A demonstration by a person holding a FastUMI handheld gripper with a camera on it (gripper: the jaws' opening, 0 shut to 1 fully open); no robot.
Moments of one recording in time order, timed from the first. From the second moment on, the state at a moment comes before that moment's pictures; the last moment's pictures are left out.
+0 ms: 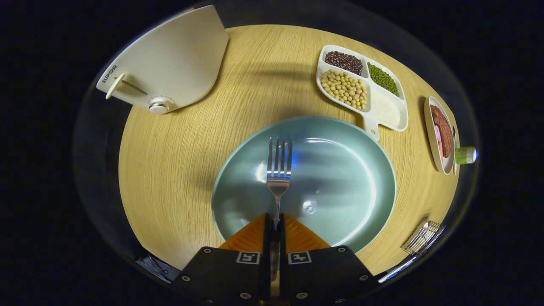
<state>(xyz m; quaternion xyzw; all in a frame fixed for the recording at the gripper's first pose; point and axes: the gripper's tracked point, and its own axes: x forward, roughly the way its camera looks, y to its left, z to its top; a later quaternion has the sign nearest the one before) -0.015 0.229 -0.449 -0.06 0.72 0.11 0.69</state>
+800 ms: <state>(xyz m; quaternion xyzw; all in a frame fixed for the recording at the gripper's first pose) -0.030 0.094 -0.327 0.04 0.62 0.07 0.78</state>
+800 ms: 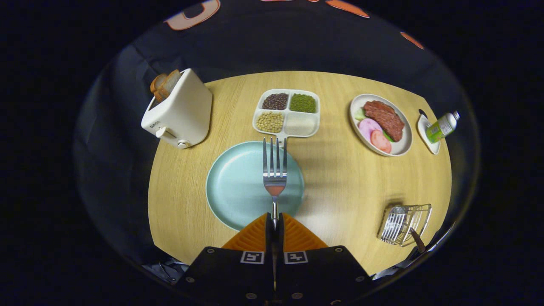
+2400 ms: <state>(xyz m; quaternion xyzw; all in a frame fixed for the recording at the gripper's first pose) -0.092 -0.139 -0.318 0.09 0.61 -0.01 0.78</state>
